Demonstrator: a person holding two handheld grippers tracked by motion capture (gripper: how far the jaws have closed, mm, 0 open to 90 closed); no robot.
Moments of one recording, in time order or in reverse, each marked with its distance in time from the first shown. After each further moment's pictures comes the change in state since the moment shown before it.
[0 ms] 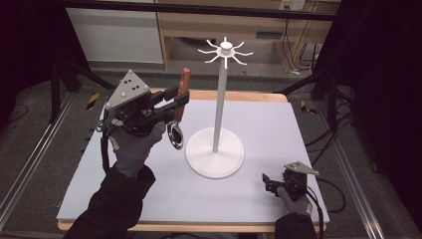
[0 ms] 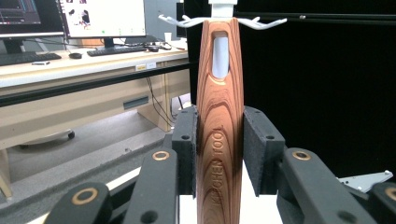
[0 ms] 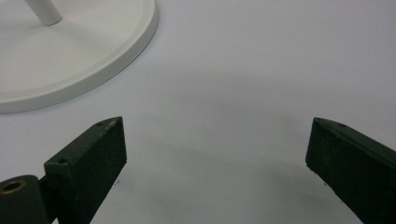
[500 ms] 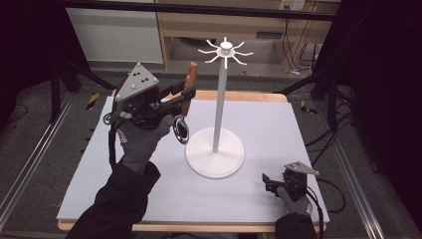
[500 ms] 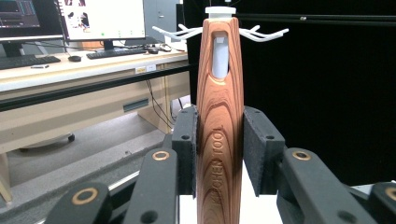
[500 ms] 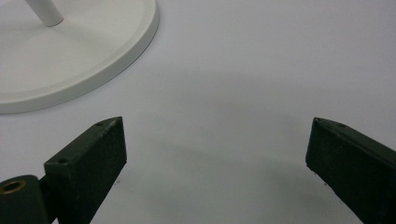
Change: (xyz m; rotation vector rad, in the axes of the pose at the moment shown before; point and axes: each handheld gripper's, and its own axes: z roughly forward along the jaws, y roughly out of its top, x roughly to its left) left arm -0.002 0.009 0.016 0.002 0.006 0.009; right arm 0.000 0.000 0.000 -0.003 -0.001 0.000
